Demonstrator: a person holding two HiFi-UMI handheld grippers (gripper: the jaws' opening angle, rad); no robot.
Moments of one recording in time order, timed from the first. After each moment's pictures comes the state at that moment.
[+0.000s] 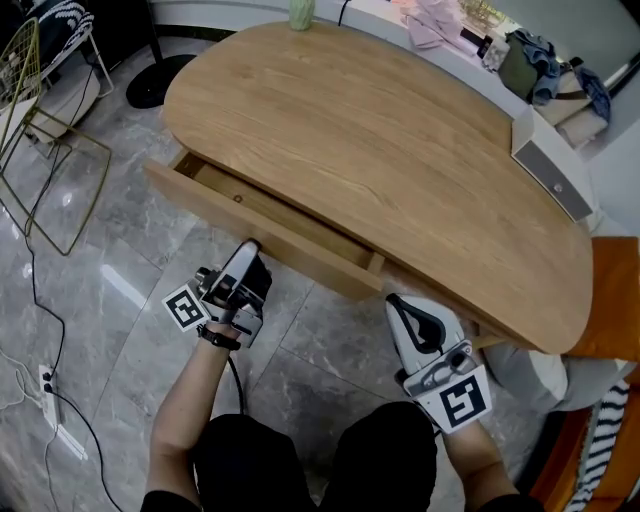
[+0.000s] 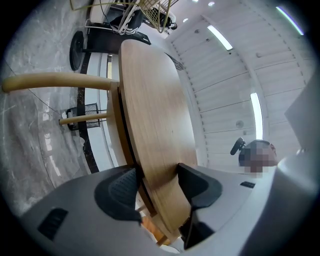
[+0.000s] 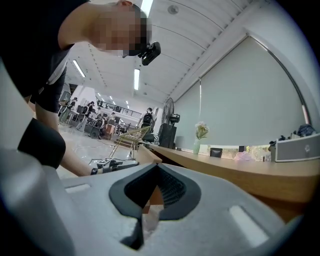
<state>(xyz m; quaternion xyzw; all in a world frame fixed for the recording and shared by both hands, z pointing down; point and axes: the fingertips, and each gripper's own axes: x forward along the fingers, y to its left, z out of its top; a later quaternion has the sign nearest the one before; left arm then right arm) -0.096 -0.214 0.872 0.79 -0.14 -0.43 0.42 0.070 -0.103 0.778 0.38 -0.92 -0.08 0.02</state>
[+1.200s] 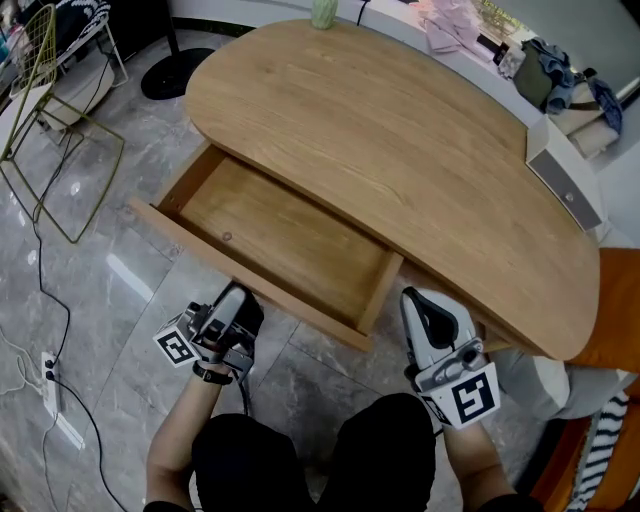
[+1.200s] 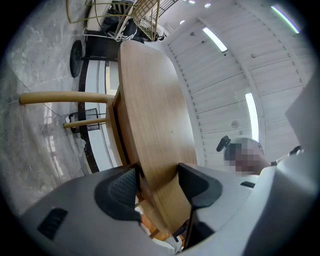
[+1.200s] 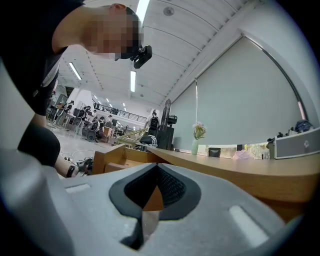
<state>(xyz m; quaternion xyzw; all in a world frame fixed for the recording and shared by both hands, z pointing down) -0.133 -0.137 0.873 0.80 -0.15 -0.43 0.39 0.074 -0.109 0.784 0.38 -0.92 -0.09 0.03</state>
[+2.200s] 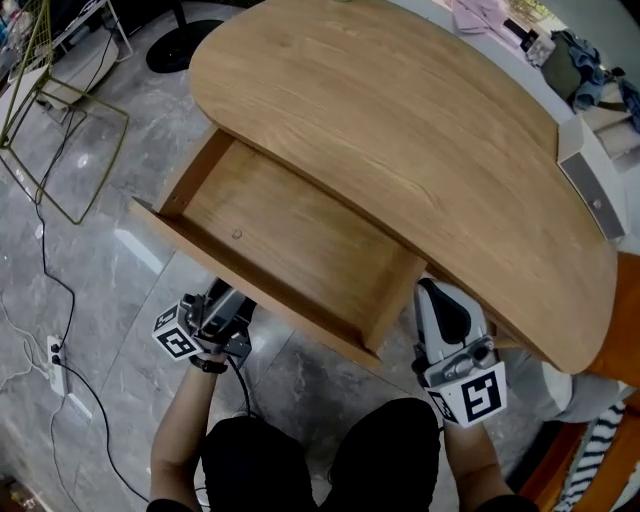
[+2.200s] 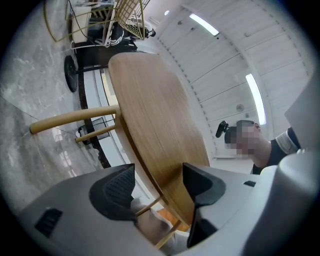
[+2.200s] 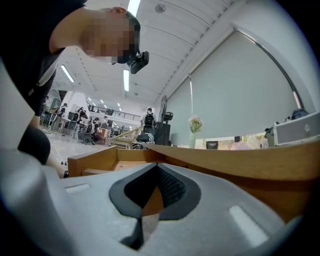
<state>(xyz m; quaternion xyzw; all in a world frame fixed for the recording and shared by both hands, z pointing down) -0.155 -0.149 0.902 0.84 -0.23 -0.36 0.34 0.072 -0.137 0.792 0.40 -0.92 -0.05 0.02</state>
